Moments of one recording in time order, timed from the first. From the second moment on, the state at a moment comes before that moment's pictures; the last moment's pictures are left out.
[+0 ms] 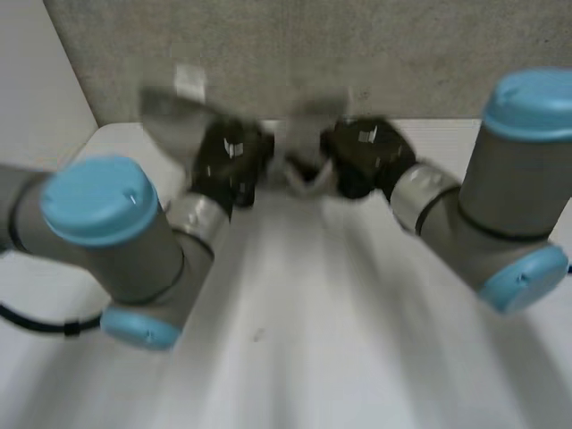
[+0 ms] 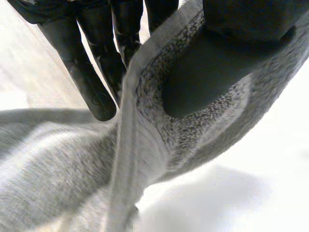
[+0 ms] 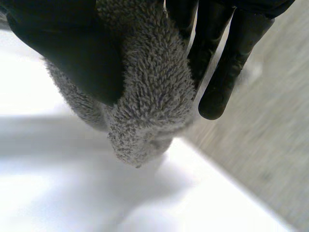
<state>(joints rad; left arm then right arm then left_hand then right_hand) 4.08 -2.04 -1.44 3.52 -1.60 3.48 2.10 -1.11 1.23 0.03 1.35 2.88 1.16 1.15 1.15 1.15 0.98 0.95 1.17 1.18 1.19 0.97</state>
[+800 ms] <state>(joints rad) 4.14 -1.79 -1.92 3.45 -1.61 3.17 2.10 -1.11 1.44 0.11 1.34 3.04 0.48 0.48 0.48 0.48 0.31 0.95 1.17 1.19 1.19 0.97</state>
